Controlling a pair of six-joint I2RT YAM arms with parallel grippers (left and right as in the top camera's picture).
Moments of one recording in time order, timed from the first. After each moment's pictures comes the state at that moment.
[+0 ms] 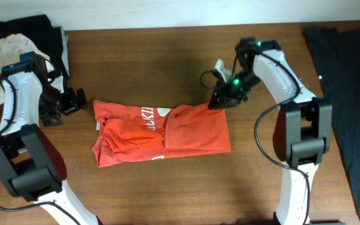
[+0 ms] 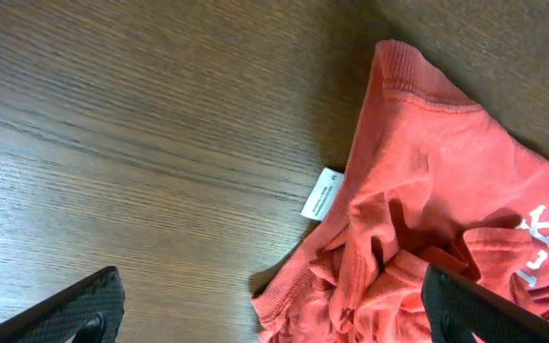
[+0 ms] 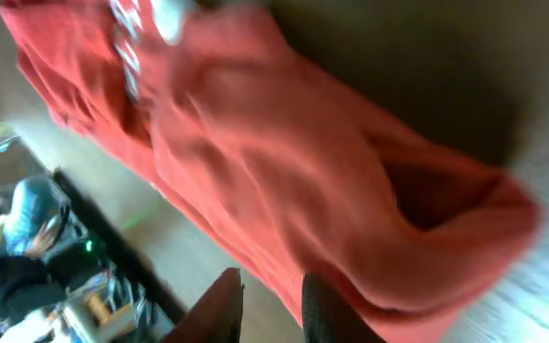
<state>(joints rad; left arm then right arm) 0.31 2.06 1.71 -1.25 0.16 -0.06 0.14 2.24 1.83 -1.33 -0.69 -0.21</state>
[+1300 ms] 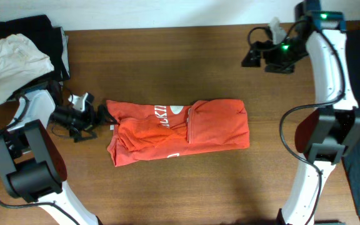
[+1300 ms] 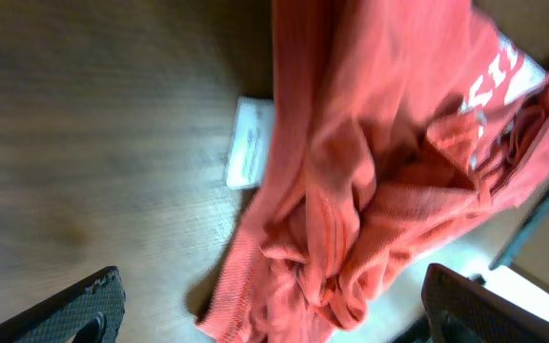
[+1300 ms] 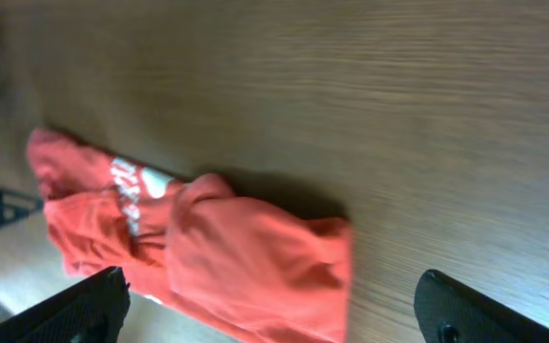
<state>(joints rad) 0.31 2.05 1.39 -1.11 0.58 0.14 -0.13 2.27 2.30 -1.45 -0.54 -0.11</state>
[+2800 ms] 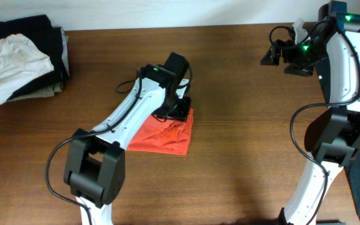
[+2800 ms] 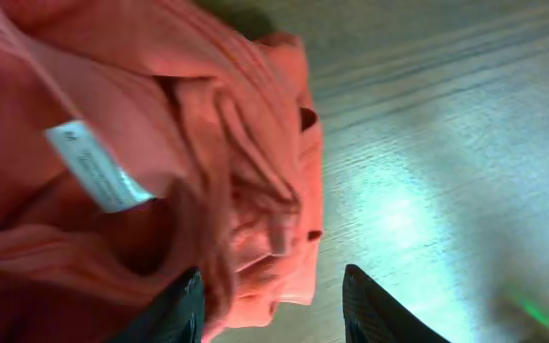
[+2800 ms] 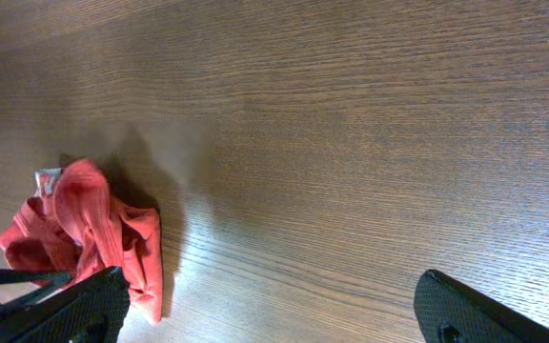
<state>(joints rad) -0.51 2.02 1.69 -1.11 0.18 -0.24 -0.23 2.27 2.30 -1.45 -0.52 -0.09</state>
